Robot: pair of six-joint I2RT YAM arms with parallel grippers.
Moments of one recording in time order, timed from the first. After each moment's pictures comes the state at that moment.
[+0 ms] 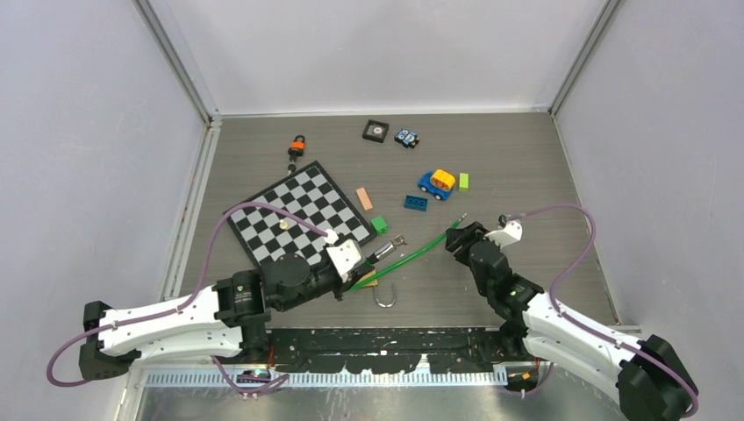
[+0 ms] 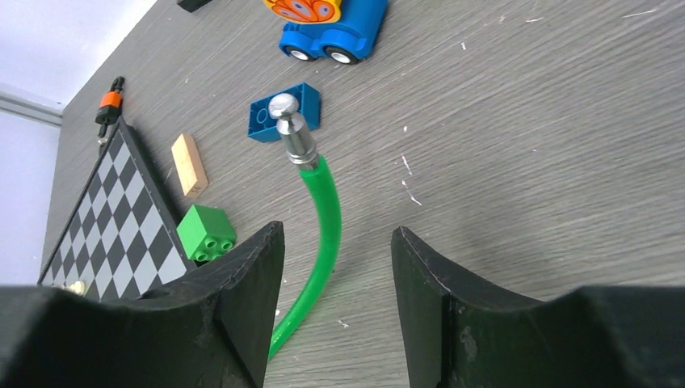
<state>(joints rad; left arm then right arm) -1.29 0.72 0.67 -0.17 -0.24 0.03 0.68 0.73 0.19 0.13 0.58 0.93</state>
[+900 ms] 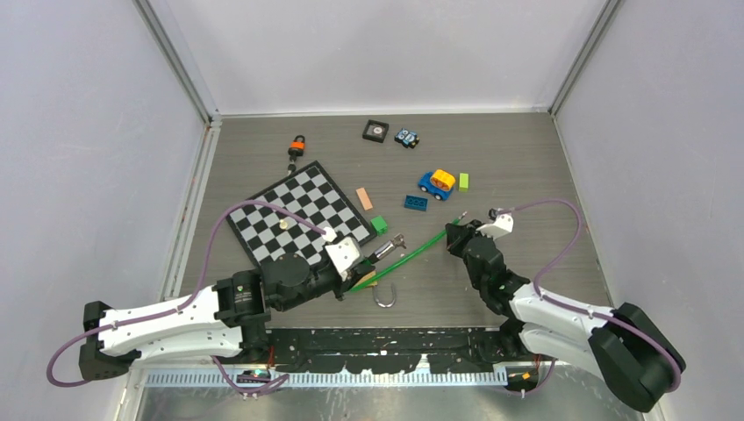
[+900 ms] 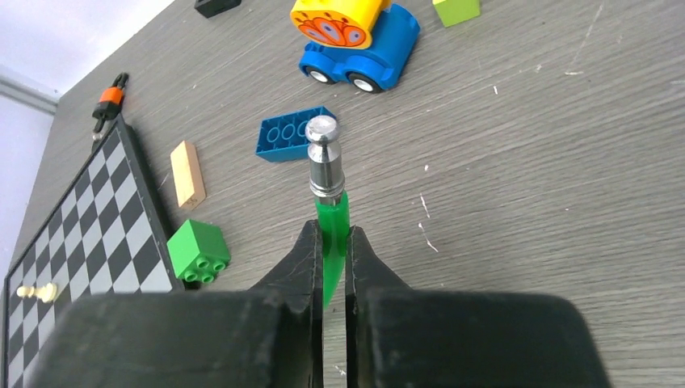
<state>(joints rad) -1.29 0.72 0.67 -0.16 -0.24 0.01 0.64 1.00 0.15 0.54 0.55 0.78</state>
